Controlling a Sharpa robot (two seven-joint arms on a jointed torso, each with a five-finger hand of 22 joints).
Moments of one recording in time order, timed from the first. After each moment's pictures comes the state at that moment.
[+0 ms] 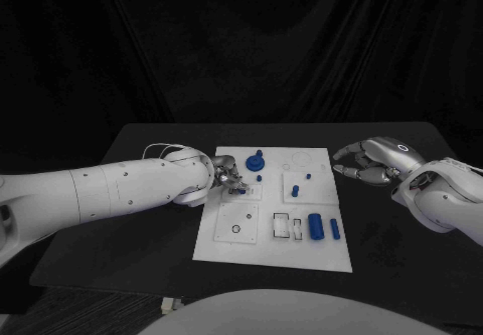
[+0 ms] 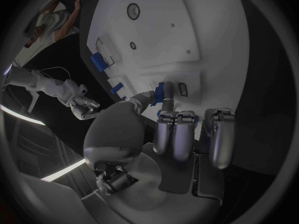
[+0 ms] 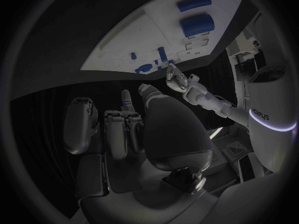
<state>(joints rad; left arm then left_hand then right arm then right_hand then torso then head) 1.19 -0.66 -0.20 1.37 -1.09 -0.08 -0.36 1.07 -0.03 0.44 0.06 0.35 1.08 0.05 0.19 0.74 1.47 -0.02 1.57 1.31 1.47 -0.06 1.57 1.31 0.01 1.47 0.05 1.51 1.31 1.22 -1.01 -0.21 1.54 -1.51 -0.52 0.06 1.33 -0.01 0.13 0.25 0.43 0.85 0.12 0.11 0.32 1.46 0.01 1.57 1.31 1.46 -0.05 1.56 1.31 0.05 1.45 0.07 1.29 1.31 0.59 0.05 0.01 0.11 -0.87</state>
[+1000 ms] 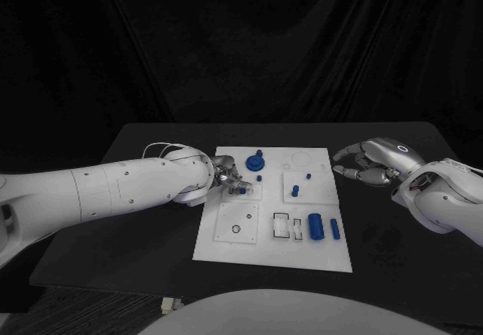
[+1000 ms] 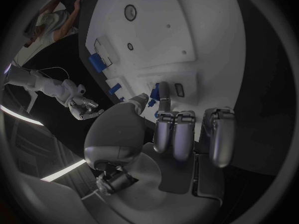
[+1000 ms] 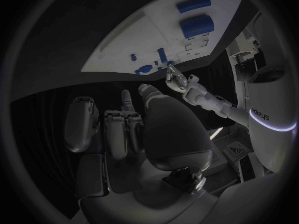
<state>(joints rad) 1.19 -0.66 -0.20 1.35 -1.08 -0.06 -0.37 1.00 -0.02 0.23 0.24 0.15 1.06 0.05 0.18 0.77 1.46 0.00 1.57 1.31 1.47 -0.05 1.57 1.31 0.01 1.46 0.06 1.49 1.31 1.21 -1.01 -0.21 1.54 -1.51 -0.51 0.06 1.33 -0.01 0.13 0.25 0.43 0.85 0.12 0.11 0.32 1.46 0.01 1.57 1.31 1.46 -0.05 1.55 1.31 0.06 1.45 0.06 1.28 1.31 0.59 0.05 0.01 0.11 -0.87</state>
